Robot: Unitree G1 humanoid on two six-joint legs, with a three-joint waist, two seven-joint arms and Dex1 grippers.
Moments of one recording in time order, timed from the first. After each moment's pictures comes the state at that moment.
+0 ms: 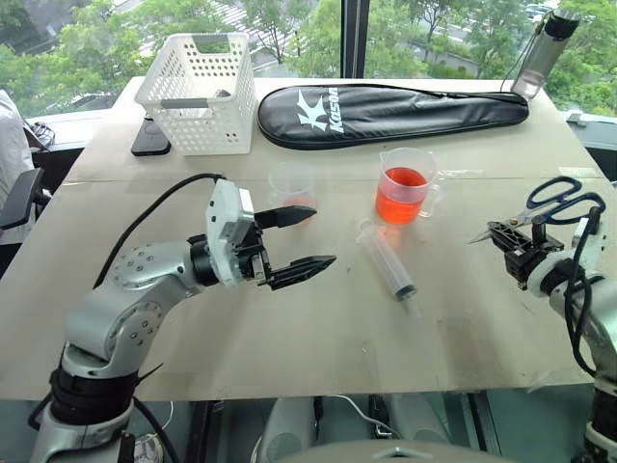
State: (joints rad) left arm -0.23 0.72 0.12 -0.49 -0.78 0.59 -0.90; right arm -0.11 -0.42 -0.45 -0.34 1.94 0.65 -0.78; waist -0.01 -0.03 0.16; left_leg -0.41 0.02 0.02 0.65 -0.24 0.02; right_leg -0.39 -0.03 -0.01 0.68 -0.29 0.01
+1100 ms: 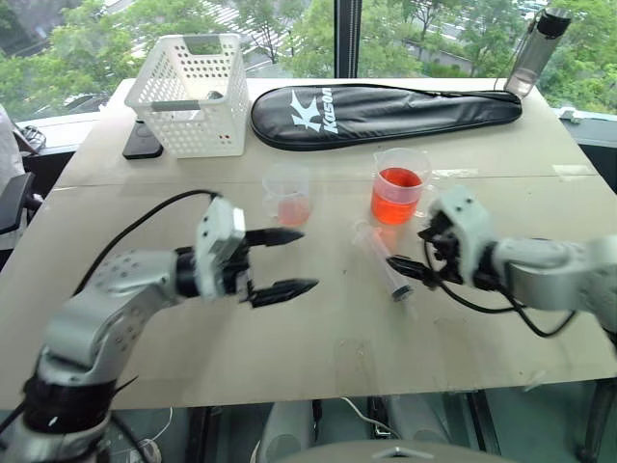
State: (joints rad) left arm -0.09 0.85 0.17 -0.48 -0.73 0.55 -1.06; right arm -0.62 -0.77 0.21 -0.49 1.40 1.23 -0.32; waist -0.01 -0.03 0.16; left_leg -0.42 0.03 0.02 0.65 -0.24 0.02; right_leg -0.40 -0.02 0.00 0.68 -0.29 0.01
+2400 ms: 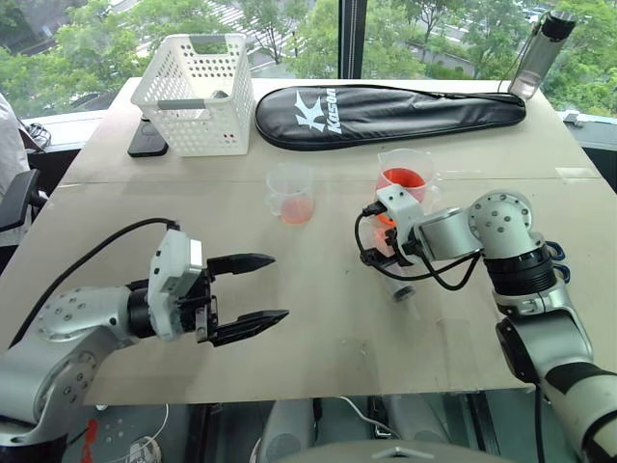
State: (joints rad) left arm 0.14 0.88 0.36 -0.57 -0.82 0.54 -1.09; right arm -0.88 -0.32 0.18 0.04 1.24 1.61 -0.57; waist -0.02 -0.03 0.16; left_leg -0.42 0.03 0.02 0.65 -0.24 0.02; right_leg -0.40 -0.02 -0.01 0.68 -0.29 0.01
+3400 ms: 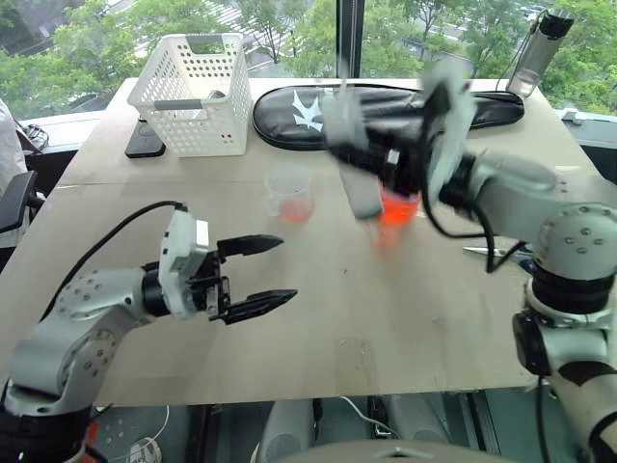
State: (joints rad) left arm -0.05 0.82 0.26 -0.49 -0.81 0.52 -1.06; right arm -0.90 -0.34 -0.02 -0.37 1.03 0.89 0.03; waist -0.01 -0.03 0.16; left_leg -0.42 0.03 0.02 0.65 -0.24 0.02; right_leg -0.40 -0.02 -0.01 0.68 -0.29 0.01
